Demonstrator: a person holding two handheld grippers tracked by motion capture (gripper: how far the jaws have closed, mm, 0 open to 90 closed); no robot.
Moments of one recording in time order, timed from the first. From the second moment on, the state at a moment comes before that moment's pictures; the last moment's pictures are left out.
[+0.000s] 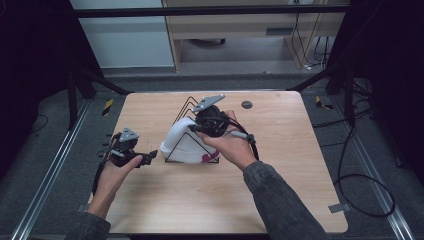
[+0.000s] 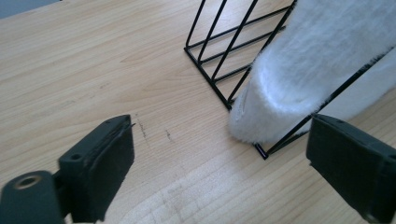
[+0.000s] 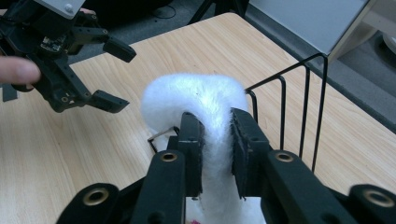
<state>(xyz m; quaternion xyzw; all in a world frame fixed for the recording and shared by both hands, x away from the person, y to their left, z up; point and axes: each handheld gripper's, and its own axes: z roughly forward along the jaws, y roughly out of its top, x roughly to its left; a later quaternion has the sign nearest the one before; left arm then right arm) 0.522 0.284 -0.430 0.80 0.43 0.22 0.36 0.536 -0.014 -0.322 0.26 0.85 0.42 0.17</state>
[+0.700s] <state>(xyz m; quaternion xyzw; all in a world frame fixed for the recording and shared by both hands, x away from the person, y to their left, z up) 0.517 0.289 -0.436 0.79 0.45 0.20 0.36 0.517 -0.049 -0.327 0.28 0.84 0.43 0.17</state>
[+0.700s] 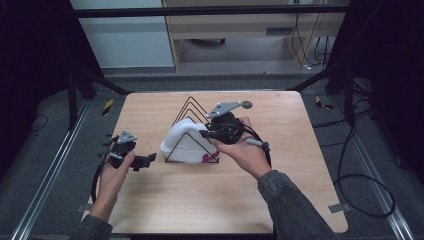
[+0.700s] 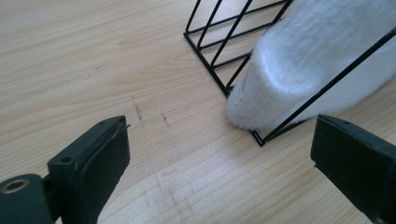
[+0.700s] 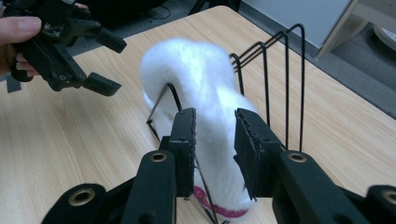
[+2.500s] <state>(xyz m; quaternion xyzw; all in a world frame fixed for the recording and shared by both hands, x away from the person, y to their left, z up) 0.511 0.294 -0.495 0.82 0.45 0.17 0.30 0.478 -0.200 -0.481 0.46 0.79 0.37 0.18</state>
